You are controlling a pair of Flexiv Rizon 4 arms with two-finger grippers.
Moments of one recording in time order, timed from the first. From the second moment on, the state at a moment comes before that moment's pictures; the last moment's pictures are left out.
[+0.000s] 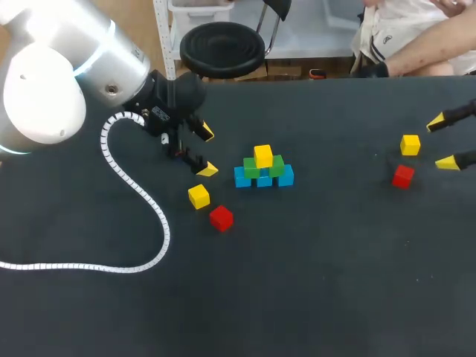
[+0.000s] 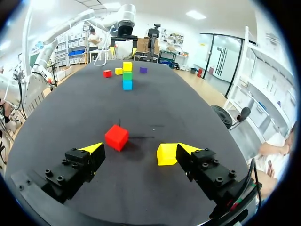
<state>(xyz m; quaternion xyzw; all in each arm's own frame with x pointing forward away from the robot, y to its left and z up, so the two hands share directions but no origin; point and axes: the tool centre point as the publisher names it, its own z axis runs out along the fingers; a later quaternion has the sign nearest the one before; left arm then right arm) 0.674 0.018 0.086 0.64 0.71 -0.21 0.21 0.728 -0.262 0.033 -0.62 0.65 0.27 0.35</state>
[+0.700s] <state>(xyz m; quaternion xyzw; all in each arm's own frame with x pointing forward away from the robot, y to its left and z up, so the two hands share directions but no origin) 0.674 0.018 0.086 0.64 0.71 -0.21 0.21 0.750 -0.252 0.013 -0.63 0.63 0.30 0.34</state>
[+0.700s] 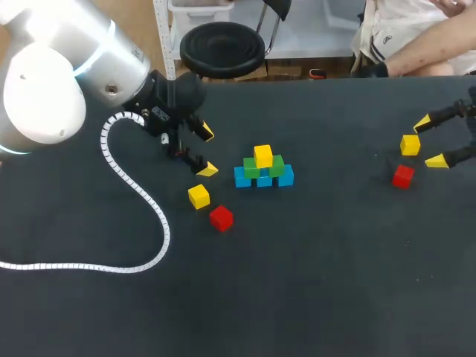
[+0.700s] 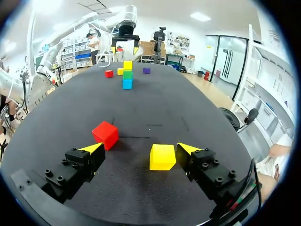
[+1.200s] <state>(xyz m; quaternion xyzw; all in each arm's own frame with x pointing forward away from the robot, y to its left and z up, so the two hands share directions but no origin) 0.674 0.018 0.086 0.64 0.71 -0.21 0.21 0.757 -0.247 0.009 -0.63 0.63 0.32 0.34</state>
